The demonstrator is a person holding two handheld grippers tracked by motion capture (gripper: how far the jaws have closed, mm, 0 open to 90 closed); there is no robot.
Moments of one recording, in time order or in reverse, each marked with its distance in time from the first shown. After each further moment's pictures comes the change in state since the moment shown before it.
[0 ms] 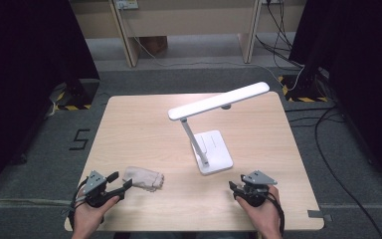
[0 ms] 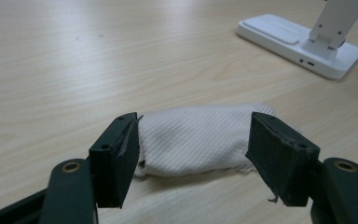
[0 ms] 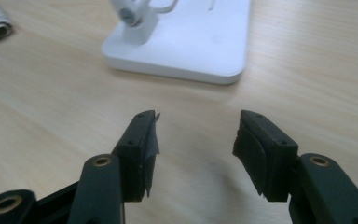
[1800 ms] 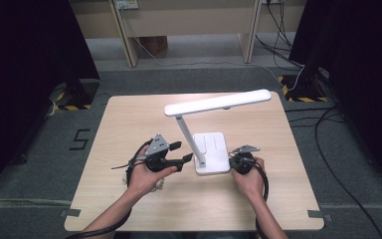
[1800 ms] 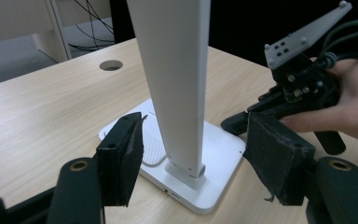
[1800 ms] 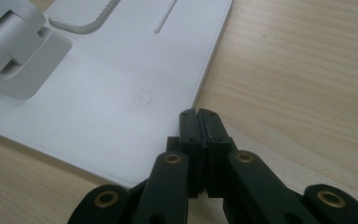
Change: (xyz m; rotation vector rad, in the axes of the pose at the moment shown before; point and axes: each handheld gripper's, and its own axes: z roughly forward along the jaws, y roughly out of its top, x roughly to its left) left arm -0.111 0.118 0.105 -0.049 -0.333 0.168; right arm -0.027 0.051 0.075 0.152 -0.055 0.035
